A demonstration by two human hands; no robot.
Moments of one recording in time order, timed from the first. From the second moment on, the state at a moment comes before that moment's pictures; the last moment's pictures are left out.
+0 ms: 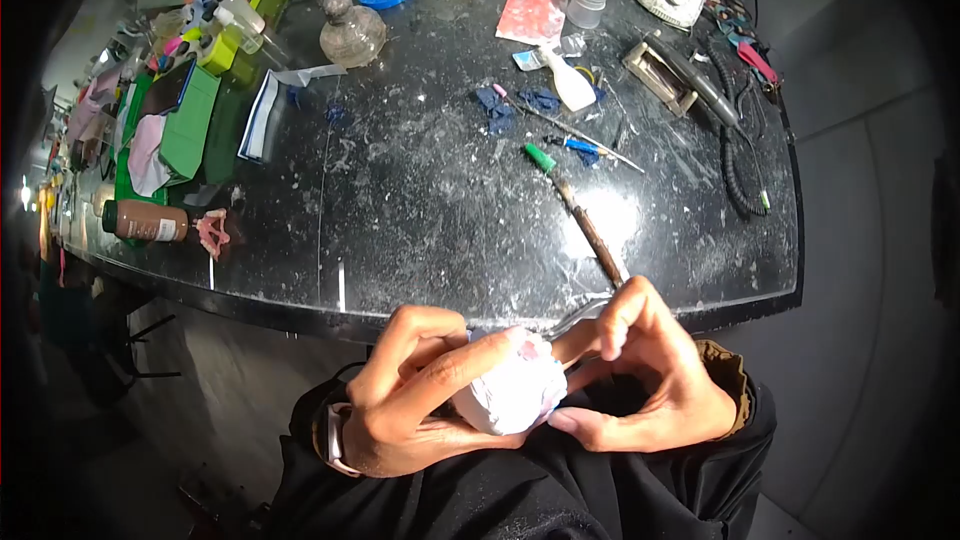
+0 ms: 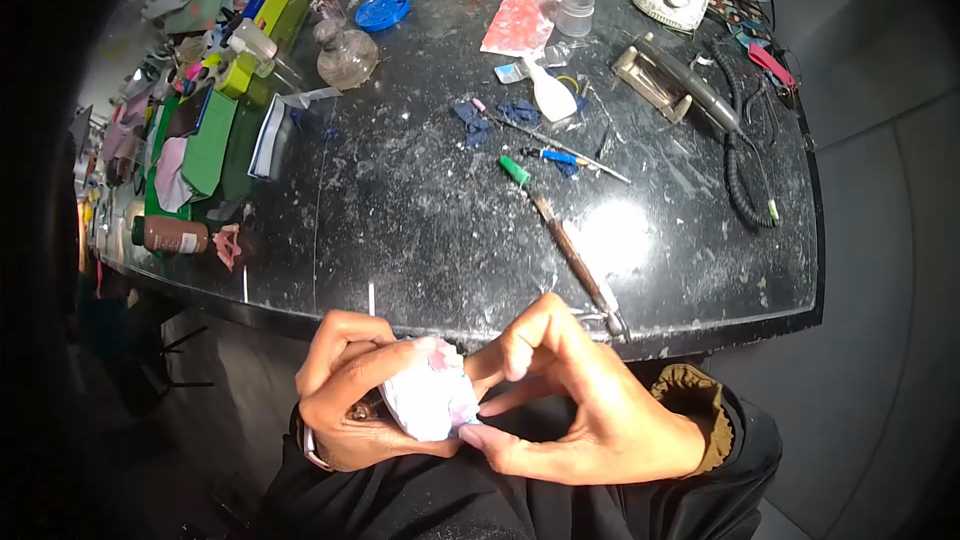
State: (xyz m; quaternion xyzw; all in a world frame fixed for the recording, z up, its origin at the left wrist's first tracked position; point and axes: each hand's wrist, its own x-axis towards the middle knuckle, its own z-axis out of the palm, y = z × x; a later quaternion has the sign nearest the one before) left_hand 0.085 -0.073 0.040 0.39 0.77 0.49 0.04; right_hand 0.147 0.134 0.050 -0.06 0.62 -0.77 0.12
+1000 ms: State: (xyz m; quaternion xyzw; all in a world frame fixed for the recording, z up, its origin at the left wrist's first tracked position) left_hand 0.150 -0.128 0.001 0.39 0.81 0.40 0.16; right_hand 0.229 0.045 -0.013 -0.02 0.66 -0.73 0.18
